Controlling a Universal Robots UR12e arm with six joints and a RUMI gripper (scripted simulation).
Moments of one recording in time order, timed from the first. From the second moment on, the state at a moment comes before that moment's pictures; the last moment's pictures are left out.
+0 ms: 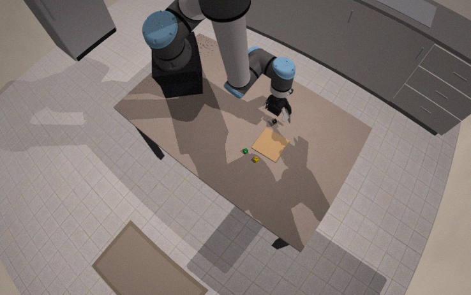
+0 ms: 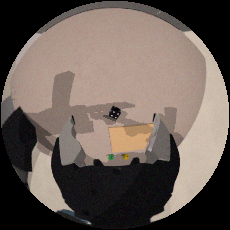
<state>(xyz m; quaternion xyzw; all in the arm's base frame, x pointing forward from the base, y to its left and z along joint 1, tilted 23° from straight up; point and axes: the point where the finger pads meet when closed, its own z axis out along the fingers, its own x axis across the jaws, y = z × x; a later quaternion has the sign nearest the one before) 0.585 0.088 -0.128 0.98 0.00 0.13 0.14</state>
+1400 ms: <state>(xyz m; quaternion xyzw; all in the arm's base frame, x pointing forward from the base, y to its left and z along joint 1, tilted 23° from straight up) 0.555 0.121 -0.022 0.98 0.00 0.13 0.14</state>
